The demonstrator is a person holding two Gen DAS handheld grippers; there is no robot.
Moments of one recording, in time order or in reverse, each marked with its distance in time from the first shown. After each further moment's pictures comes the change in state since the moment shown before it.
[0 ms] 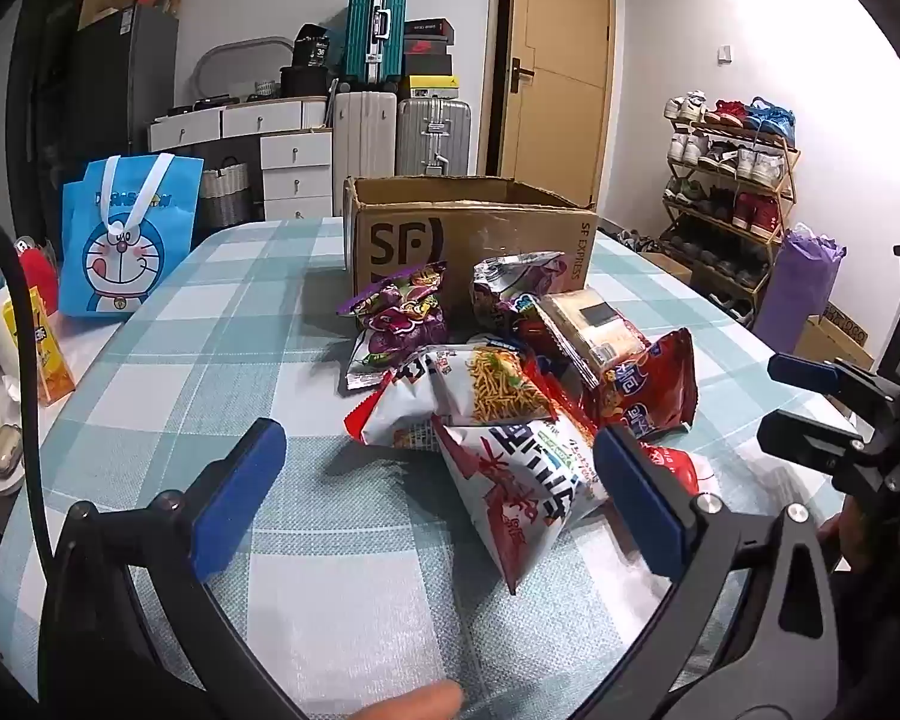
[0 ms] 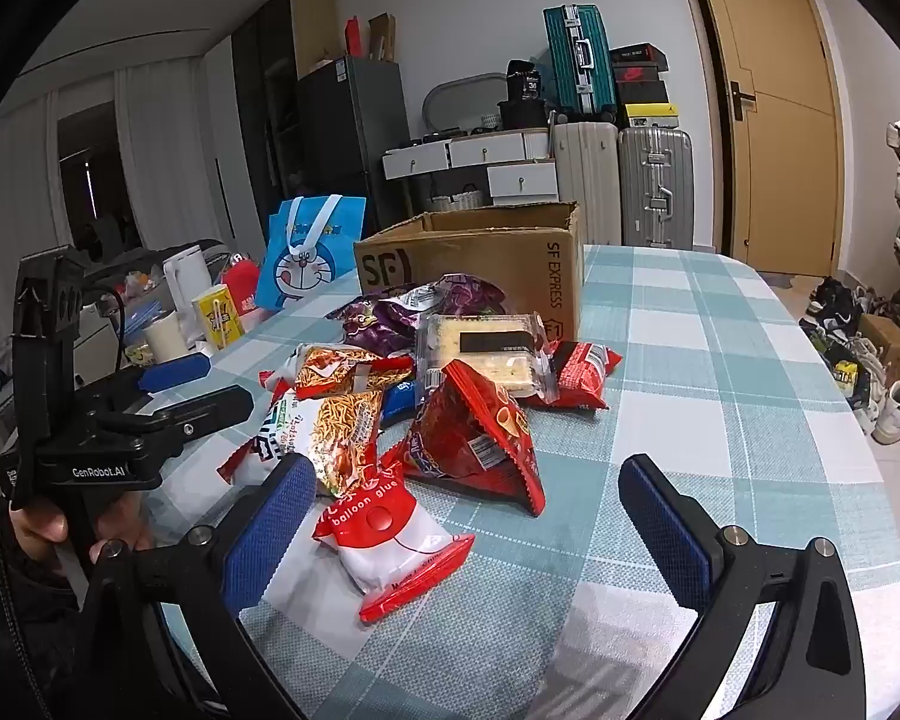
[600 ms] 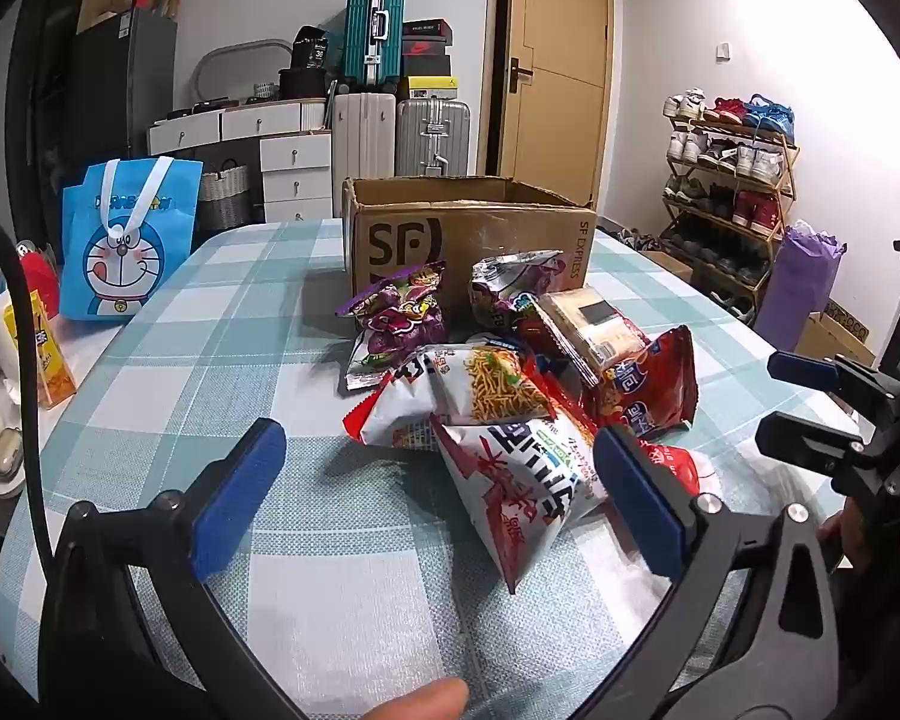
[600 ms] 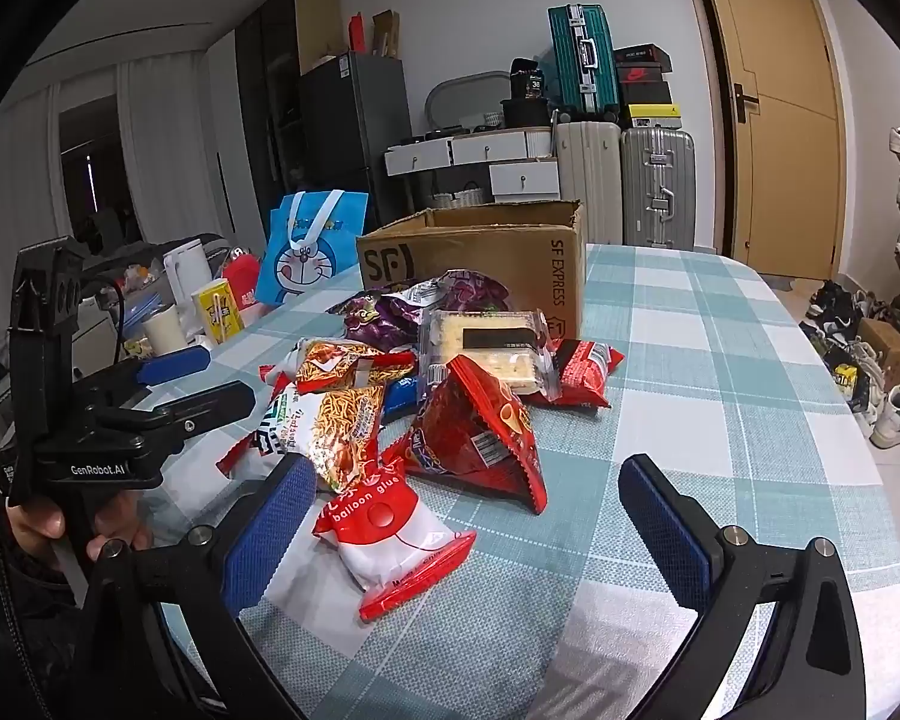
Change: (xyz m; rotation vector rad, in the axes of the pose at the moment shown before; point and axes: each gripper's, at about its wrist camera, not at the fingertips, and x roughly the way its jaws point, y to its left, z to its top) left arm 0.000 0.000 0.000 0.012 0.002 0.005; right arm 0.000 0.004 0.000 -0.019 0.007 -0.010
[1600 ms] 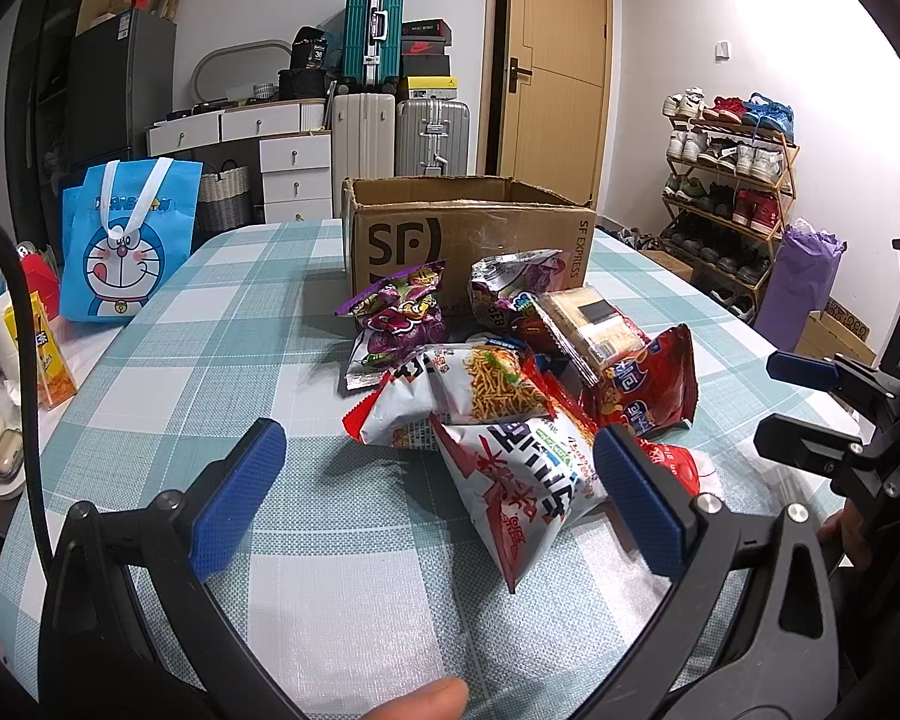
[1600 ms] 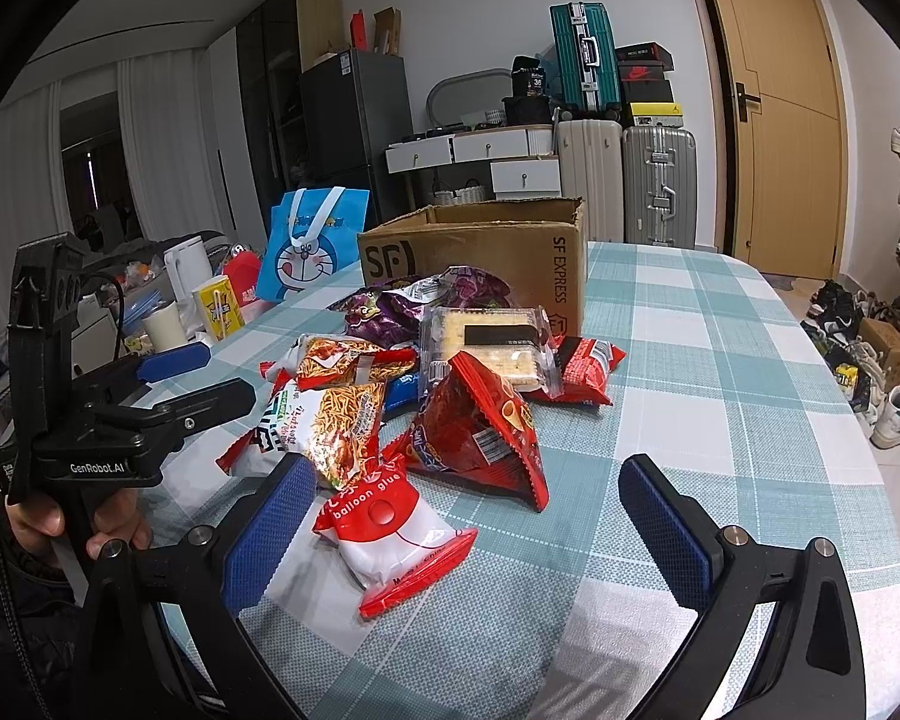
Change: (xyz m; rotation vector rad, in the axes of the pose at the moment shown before) left arm 0.000 0.000 0.000 0.003 0.000 0.001; right arm 0.001 0.000 -0.001 -0.002 0.003 0.001
